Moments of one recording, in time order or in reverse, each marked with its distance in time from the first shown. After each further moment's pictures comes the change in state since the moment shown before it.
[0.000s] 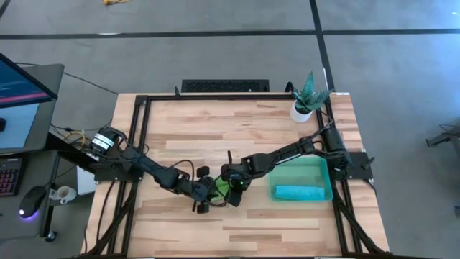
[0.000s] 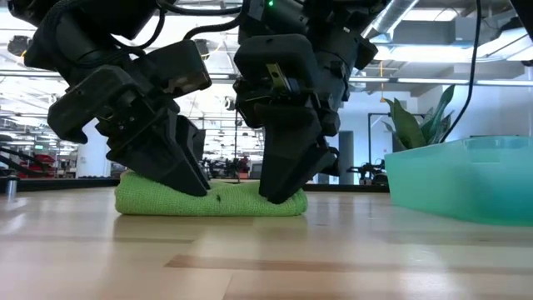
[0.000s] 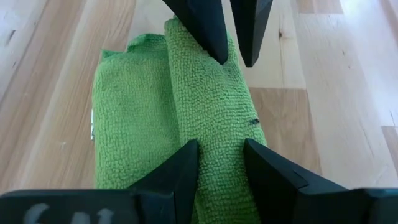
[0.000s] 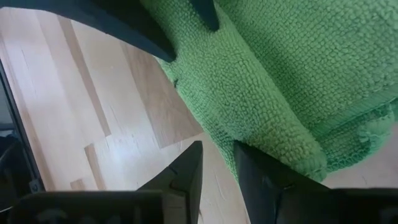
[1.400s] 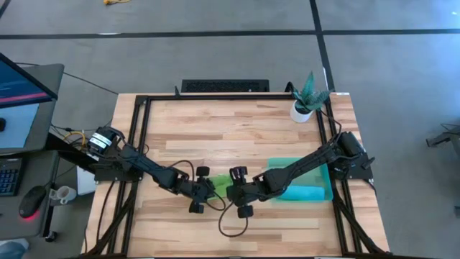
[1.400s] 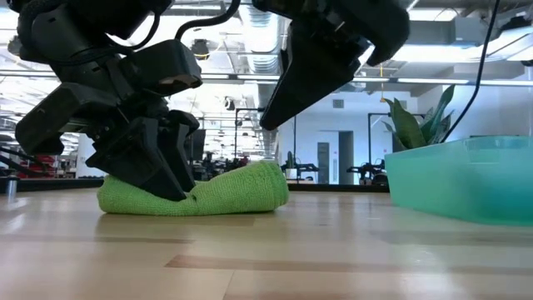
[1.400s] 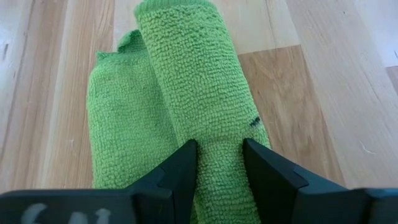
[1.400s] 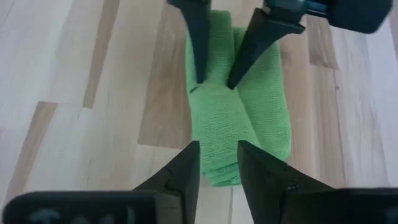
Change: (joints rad) left arm -0.001 -0.001 0.000 -0.108 0.017 0.158; right arm 0.217 -0.147 -0.001 -0.012 0.573 -0.563
